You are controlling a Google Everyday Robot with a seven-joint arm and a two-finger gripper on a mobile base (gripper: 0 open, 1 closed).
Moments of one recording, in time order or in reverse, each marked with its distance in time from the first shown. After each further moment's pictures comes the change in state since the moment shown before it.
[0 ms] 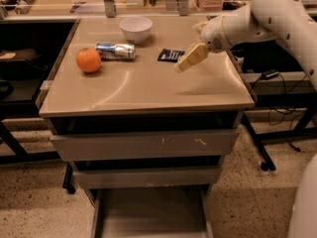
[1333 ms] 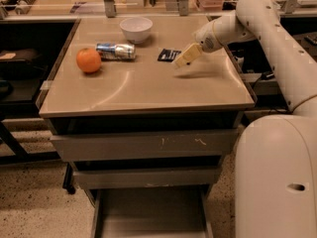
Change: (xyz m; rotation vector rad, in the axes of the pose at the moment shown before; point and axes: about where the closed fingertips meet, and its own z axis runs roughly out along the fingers) arm 0.036 -0.058 0.052 -0.005 0.055 0.129
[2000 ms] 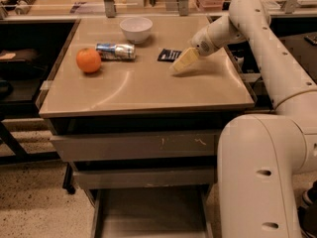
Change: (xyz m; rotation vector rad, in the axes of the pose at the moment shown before) arm 0.017 0.001 0.026 -0.074 0.066 0.032
